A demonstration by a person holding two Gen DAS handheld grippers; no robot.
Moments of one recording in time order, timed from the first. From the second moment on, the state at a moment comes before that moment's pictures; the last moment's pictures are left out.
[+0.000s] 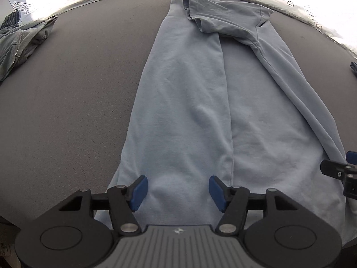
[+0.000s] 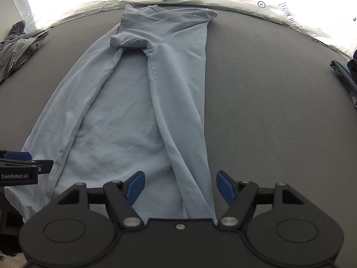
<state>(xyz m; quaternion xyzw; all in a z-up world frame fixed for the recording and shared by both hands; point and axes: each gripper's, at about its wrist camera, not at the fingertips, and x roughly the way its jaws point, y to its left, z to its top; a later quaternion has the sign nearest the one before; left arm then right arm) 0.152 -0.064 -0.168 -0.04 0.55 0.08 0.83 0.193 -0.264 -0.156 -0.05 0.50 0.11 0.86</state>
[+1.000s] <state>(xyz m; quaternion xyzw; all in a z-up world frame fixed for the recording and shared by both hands) 0.102 -0.057 -0.166 0.00 0.57 -0.06 0.82 0.137 -0.233 -0.118 0.02 0.45 0.12 0.88</state>
